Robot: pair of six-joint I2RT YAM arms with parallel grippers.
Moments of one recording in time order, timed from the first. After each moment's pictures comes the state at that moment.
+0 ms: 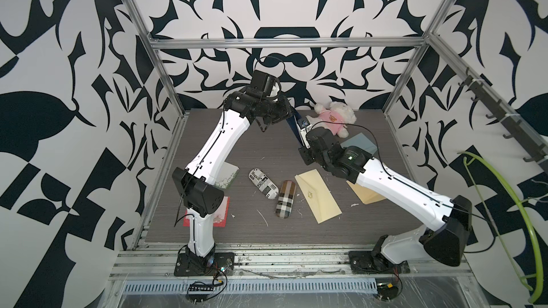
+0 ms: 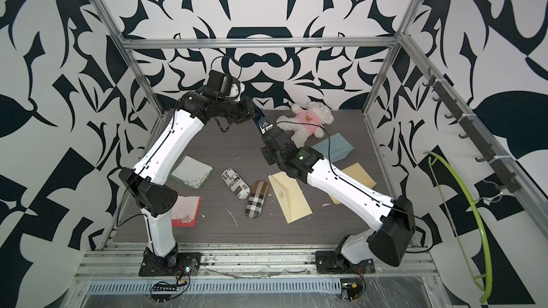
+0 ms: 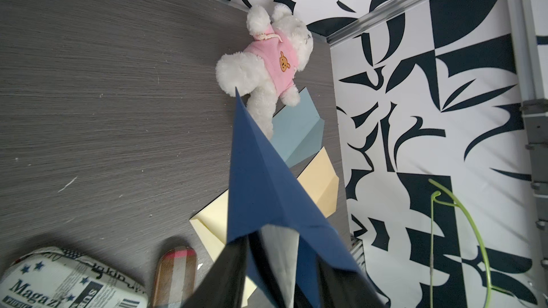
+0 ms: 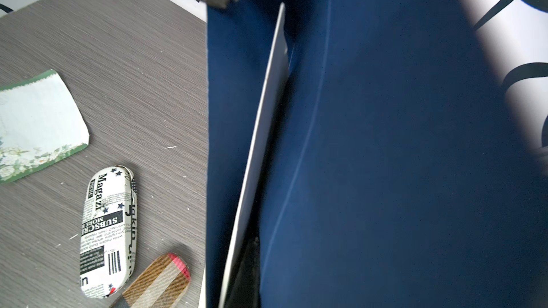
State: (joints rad) left arm -0.56 1.94 2.27 -1.04 0.33 -0.71; right arm 0.81 1.43 1.34 -0.57 0.43 0.04
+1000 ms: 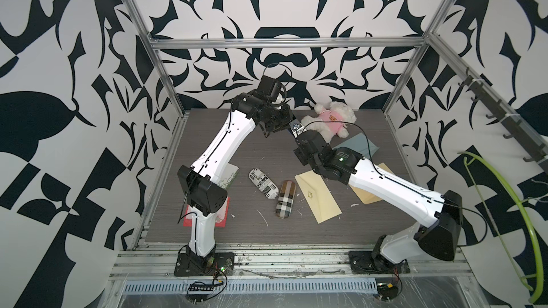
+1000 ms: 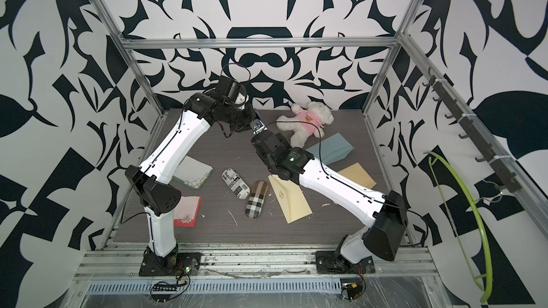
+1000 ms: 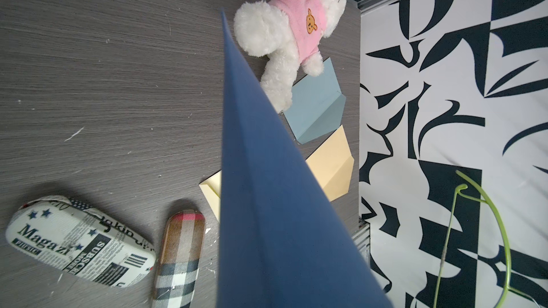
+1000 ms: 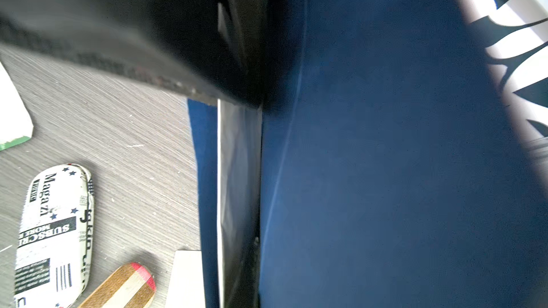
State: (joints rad) left arm -0.59 1.97 2.27 -1.15 0.32 -0.74; right arm 0.89 1.48 1.39 -0.58 0.64 -0.04
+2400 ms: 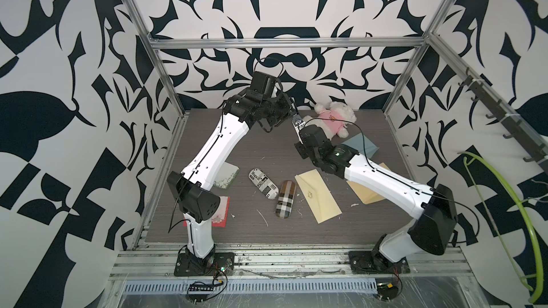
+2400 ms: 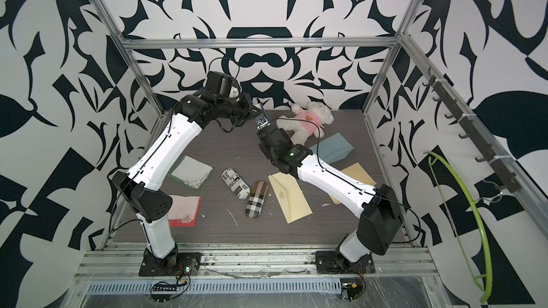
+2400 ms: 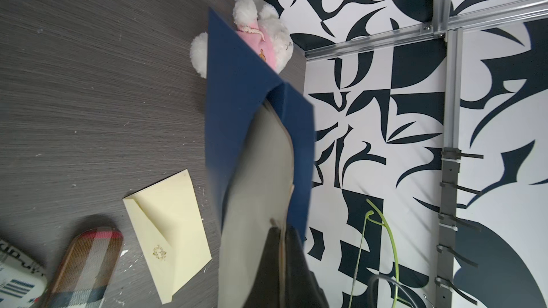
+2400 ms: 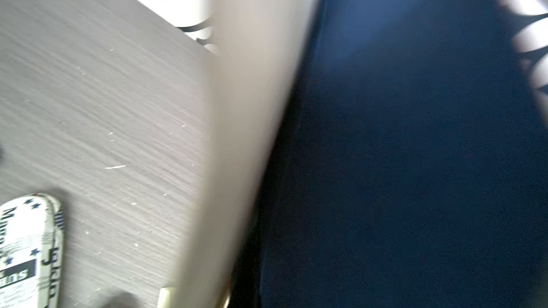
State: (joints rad) left arm -0.58 1.87 2.18 -0.91 0.35 -1.04; right arm 0.77 1.54 1.34 -0.41 0.51 -0.07
